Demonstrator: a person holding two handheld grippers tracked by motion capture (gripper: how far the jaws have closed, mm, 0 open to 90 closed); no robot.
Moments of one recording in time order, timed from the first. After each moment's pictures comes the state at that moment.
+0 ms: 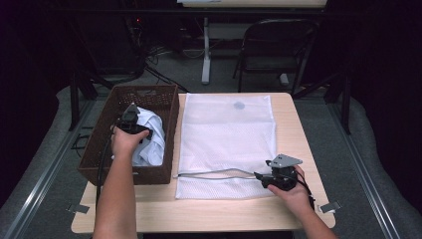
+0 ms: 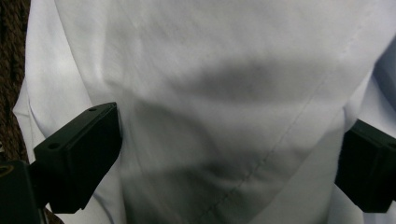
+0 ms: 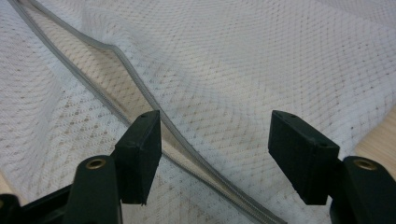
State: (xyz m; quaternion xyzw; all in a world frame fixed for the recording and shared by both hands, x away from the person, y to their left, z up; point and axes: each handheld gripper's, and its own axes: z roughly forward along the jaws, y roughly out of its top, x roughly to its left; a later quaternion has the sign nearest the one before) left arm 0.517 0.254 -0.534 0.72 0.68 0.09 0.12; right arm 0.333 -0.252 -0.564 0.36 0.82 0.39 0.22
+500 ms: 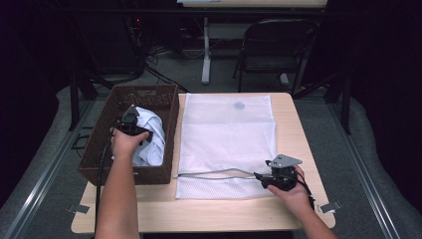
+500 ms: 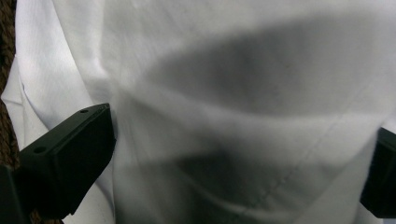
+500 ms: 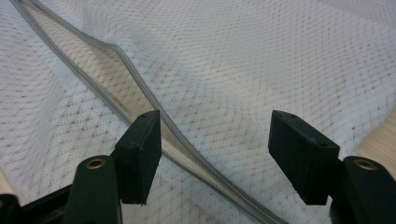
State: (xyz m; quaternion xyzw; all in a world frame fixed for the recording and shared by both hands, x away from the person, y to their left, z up) left arm 0.517 0.257 -0.542 0.71 0.69 0.08 0.11; right arm 0.332 -0.251 -0.564 0.36 0.82 0.39 0.22
